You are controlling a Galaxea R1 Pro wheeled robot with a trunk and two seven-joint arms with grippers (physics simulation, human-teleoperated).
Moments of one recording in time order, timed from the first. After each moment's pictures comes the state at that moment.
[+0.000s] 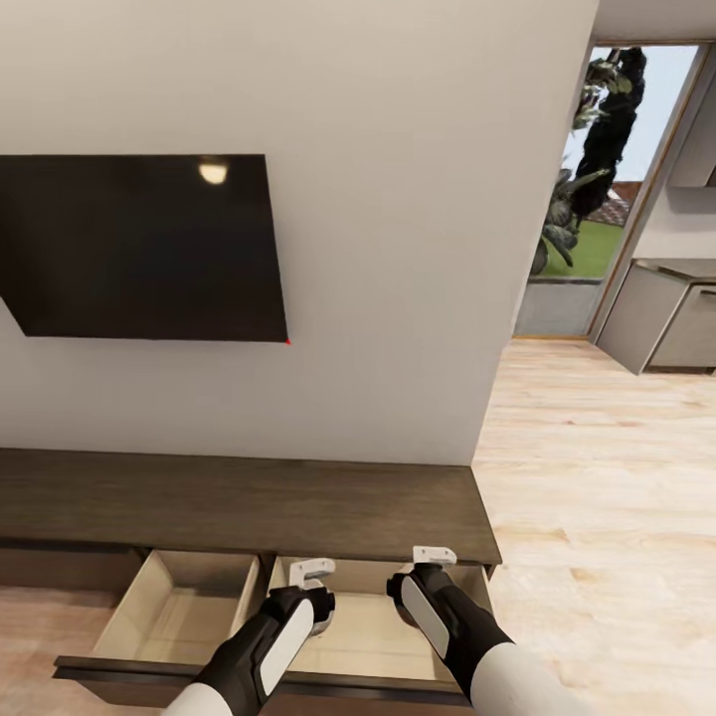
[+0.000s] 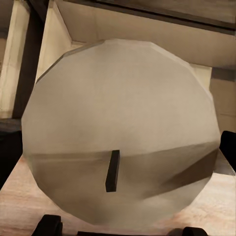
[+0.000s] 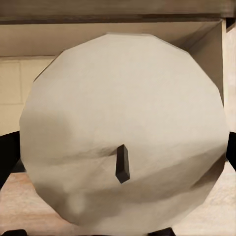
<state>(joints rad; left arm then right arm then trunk) -0.50 -0.17 -0.34 -0.69 0.51 0.47 0.47 -0.61 0.17 0.34 -0.57 -0.47 0.52 -0.49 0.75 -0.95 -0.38</state>
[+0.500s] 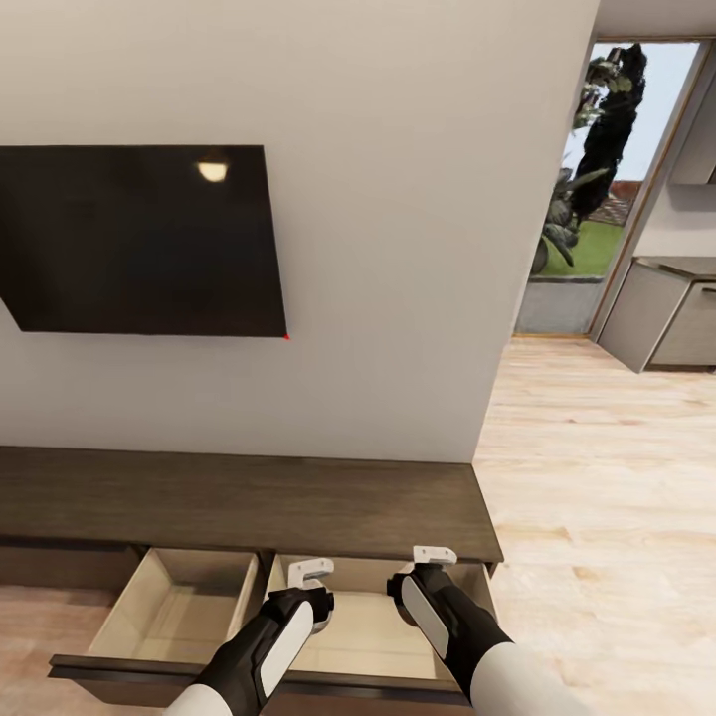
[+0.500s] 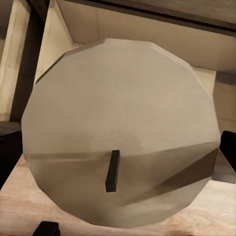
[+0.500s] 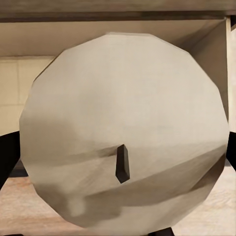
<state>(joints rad) -0.50 -0.17 -0.34 -0.68 0.51 0.44 0.47 -0.61 0.17 0.34 -0.57 -0.46 0.52 -0.49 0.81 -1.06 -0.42</state>
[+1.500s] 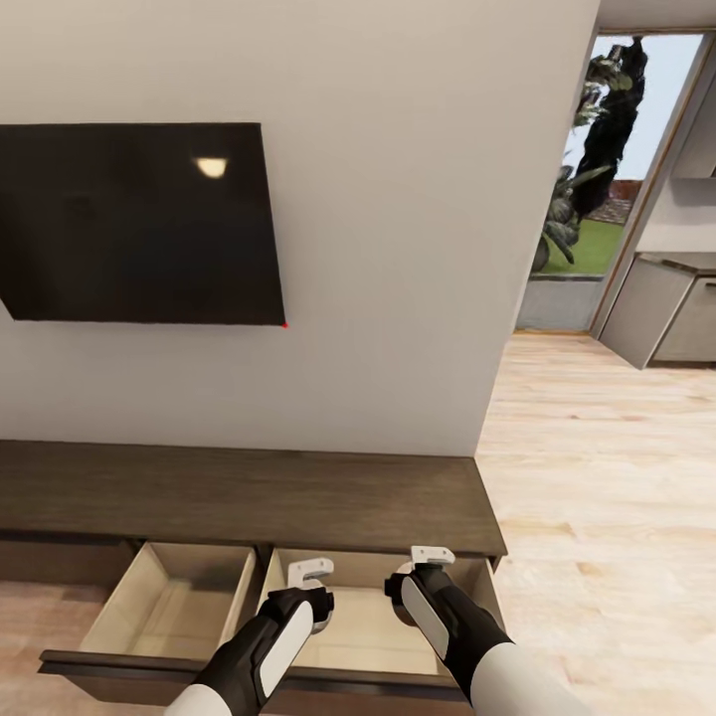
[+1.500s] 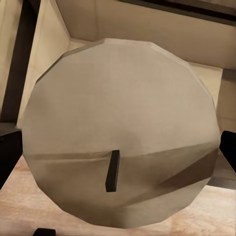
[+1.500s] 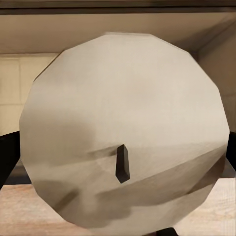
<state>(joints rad) -0.50 -0.17 -0.34 -0.68 0.51 0.44 0.47 -0.61 0.17 0.34 -0.57 -0.46 0.51 -0.46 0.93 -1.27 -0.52</state>
